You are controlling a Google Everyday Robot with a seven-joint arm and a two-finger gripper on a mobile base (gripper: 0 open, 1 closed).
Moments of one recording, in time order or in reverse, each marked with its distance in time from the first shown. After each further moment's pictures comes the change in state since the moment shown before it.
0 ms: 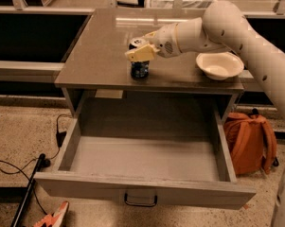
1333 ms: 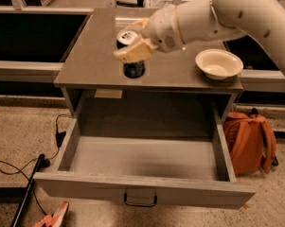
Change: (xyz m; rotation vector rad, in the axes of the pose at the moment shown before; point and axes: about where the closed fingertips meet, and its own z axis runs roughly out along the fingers) arm -0.062 0.103 -0.032 -0.099 0.015 -0.273
